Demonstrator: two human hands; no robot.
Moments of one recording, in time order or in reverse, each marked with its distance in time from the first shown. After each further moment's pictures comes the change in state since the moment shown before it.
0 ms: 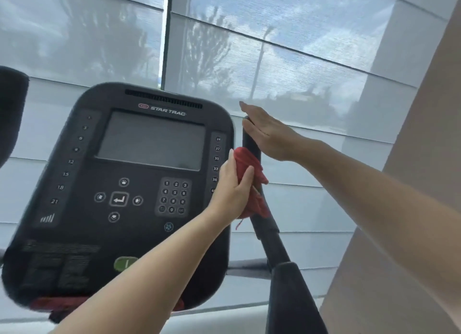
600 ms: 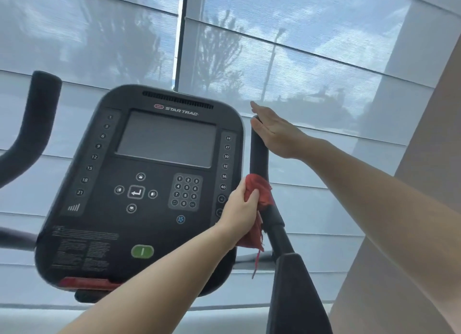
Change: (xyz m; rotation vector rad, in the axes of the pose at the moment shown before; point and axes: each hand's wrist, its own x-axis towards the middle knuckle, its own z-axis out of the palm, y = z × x) left_hand -0.040 -0.001 0.008 -0.114 -0.066 -0.273; right_hand -0.001 0.000 0.001 0.034 0.002 0.027
